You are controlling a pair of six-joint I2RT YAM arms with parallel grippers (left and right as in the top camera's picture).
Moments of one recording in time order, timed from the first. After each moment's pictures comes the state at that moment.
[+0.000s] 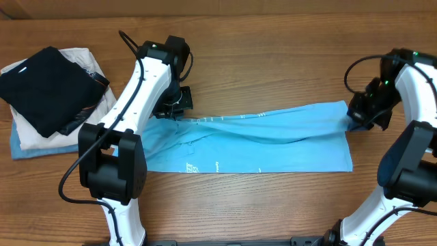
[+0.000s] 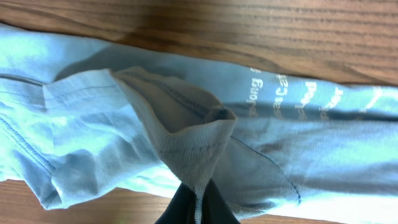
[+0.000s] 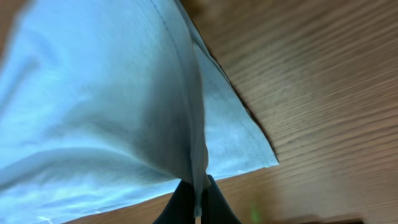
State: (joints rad) left arm -0.27 2.04 1.74 -1.36 0.02 -0.46; right arm -0.31 1.99 1.60 -1.42 -0.13 0.23
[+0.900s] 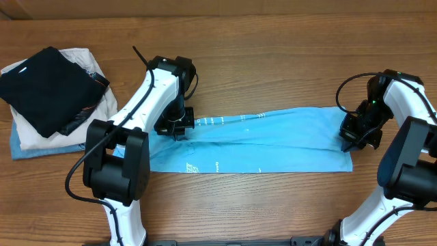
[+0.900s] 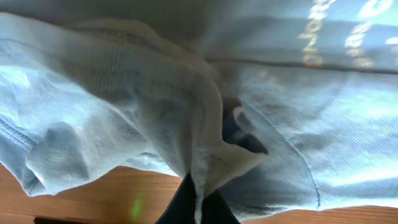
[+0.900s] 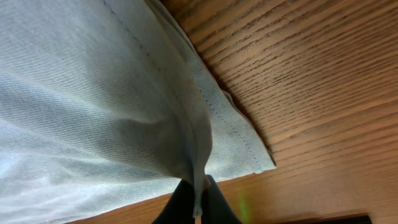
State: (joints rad) left arm -0.31 2.04 1.57 -1.37 0.01 -0.42; right arm -0.31 1.99 1.38 -1.33 -0.09 0.23
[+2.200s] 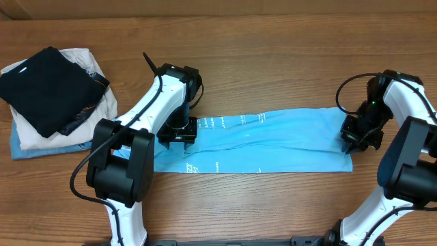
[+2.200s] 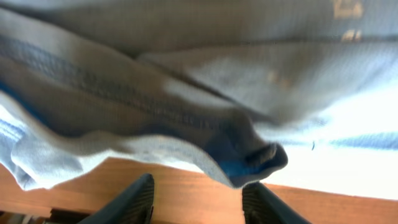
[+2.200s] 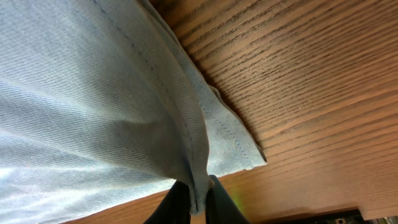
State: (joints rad) left arm -0.35 2.04 1.52 -1.37 -0.02 -0.39; right arm -0.31 1.99 1.38 -1.34 -0.06 0.23
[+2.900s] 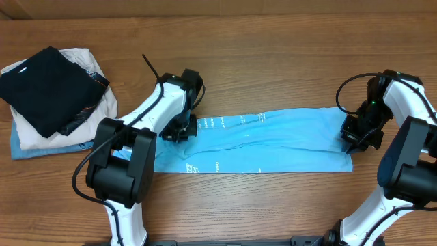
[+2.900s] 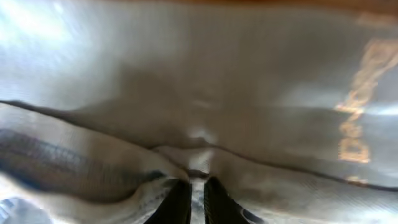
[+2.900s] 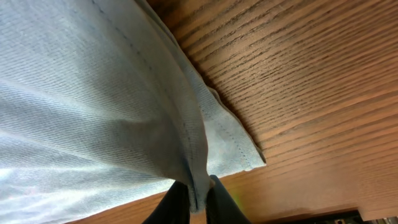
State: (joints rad) left arm -0.35 2.04 1.40 -1.11 -0.11 -0.45; right arm -0.31 1.99 1.38 -1.33 -0.06 0.23
